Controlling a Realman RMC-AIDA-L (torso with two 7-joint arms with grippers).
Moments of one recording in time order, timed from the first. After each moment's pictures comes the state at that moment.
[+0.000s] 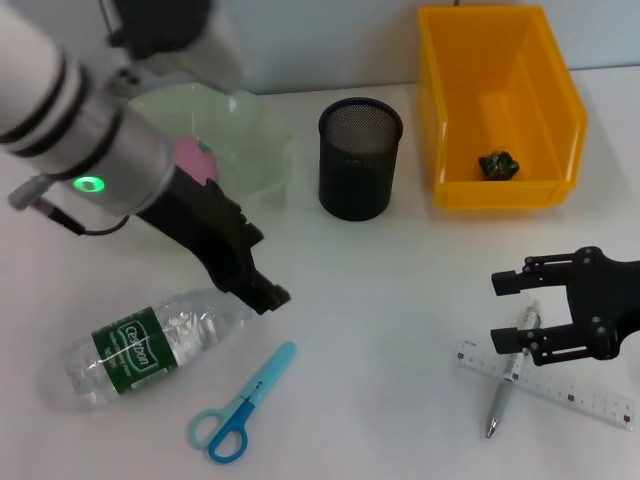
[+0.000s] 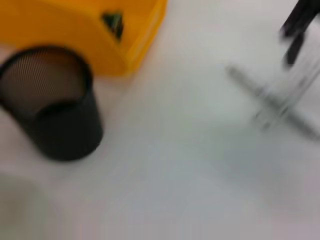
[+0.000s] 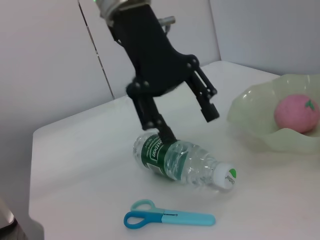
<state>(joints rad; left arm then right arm) -0.83 -2.08 1.41 1.32 2.46 1.69 -2.34 0.38 1.99 -0.77 -0.90 -2.02 -1.82 1.46</state>
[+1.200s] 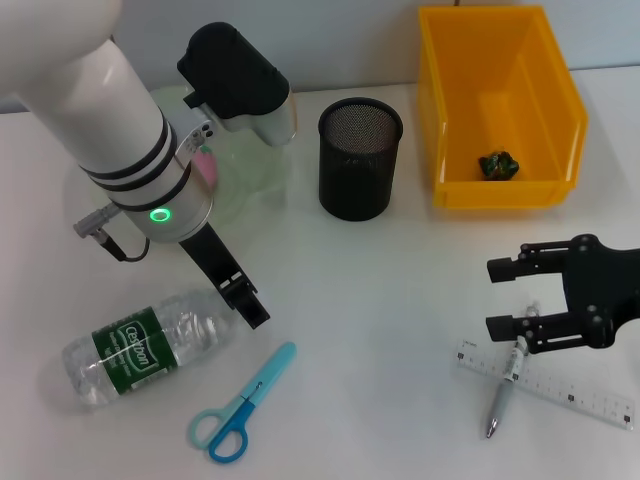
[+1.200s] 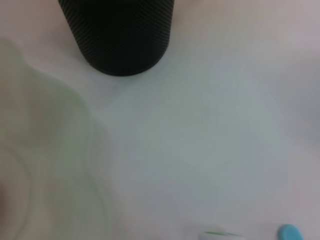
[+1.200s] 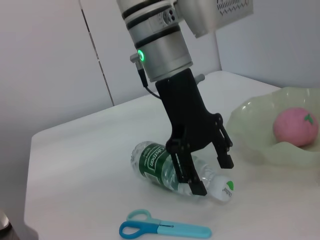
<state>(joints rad) -0.98 -2.08 1.56 0.91 2.56 1.44 -2.53 0.40 1.99 -0.75 -0.89 -2.02 -1.82 1.44</state>
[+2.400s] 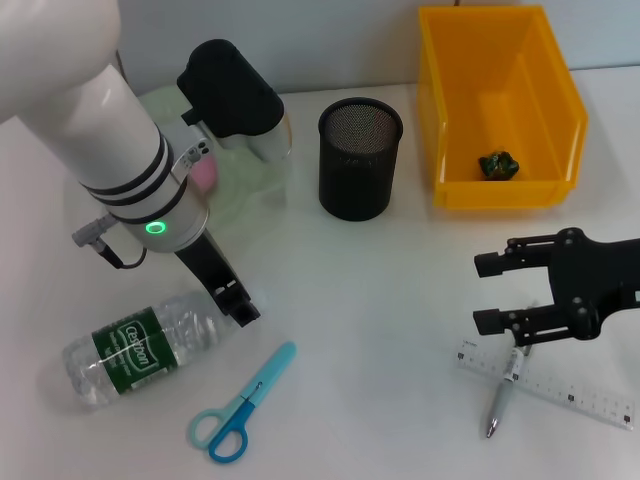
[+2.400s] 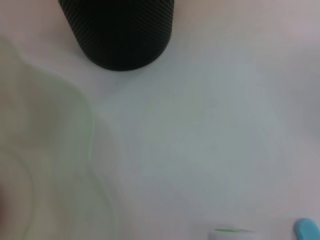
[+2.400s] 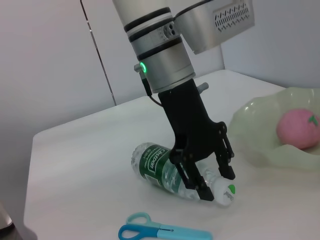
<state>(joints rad) -0.96 -2.08 1.59 0.87 2.56 1.37 -2.47 0.44 1.99 -0.75 -0.85 -2.04 -1.80 1.44</state>
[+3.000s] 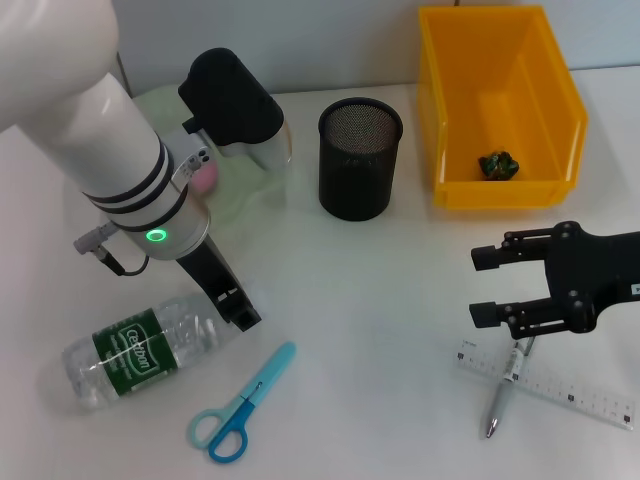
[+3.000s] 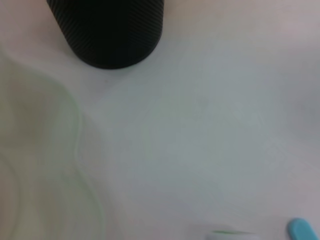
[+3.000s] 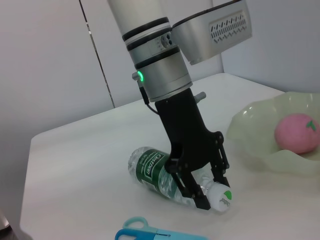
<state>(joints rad) -0.95 -2.08 1.60 0.86 2.54 1.35 -2.45 0.44 1.99 -0.74 -0.85 -2.03 -1.80 1.44</state>
